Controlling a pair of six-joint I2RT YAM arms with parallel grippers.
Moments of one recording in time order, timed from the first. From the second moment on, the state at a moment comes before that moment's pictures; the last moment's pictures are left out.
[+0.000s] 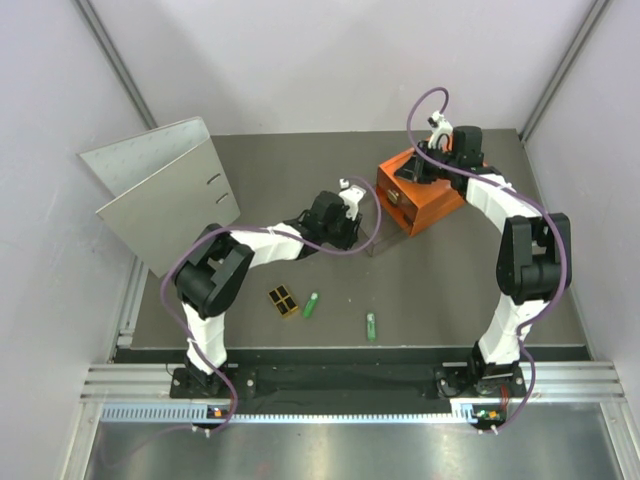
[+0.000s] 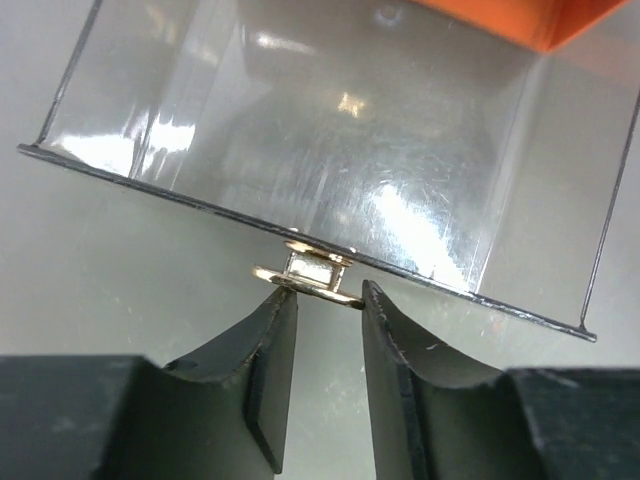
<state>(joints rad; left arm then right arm) -0.68 1.92 1.16 0.14 0.09 -0.12 0.10 1.87 1.37 -0.08 -0.64 0.27</state>
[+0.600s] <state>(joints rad) -0.66 1.78 1.14 0.02 0.03 -0.03 0.10 1.86 1.35 -0.06 -0.64 0.27</state>
